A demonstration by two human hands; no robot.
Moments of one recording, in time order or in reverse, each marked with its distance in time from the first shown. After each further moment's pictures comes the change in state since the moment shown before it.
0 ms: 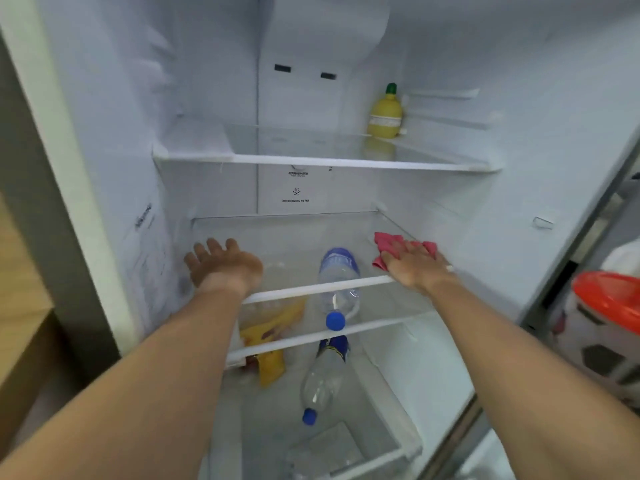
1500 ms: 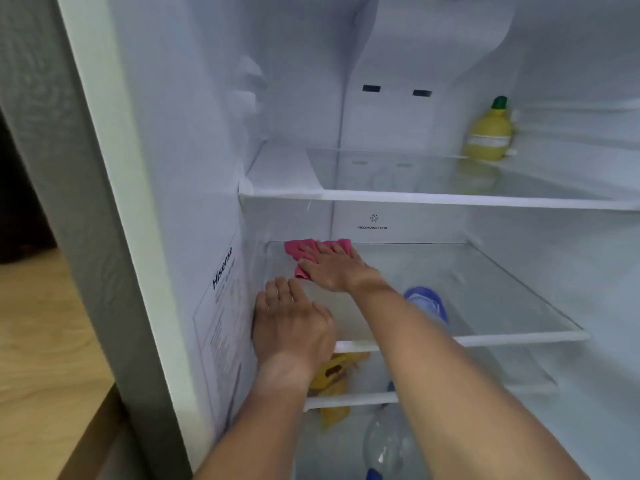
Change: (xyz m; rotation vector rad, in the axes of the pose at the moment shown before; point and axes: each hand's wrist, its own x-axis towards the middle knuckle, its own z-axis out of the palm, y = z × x) left_hand -0.026 -0.012 0.012 -0.030 0.163 0.077; right_hand 0.060 -0.254 0.011 0.089 -0.100 -0.565
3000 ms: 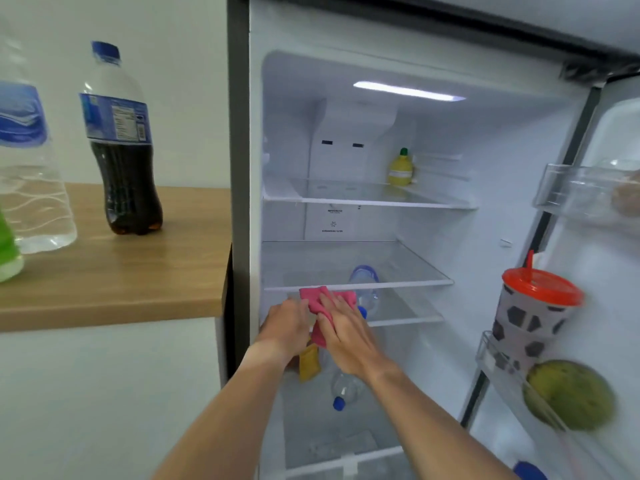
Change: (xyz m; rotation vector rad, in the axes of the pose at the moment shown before) left_hand -0.161 -0.026 -0.047 -0.535 -0.128 0.140; right_hand -0.302 -0.051 0.051 0.249 0.400 -0.097
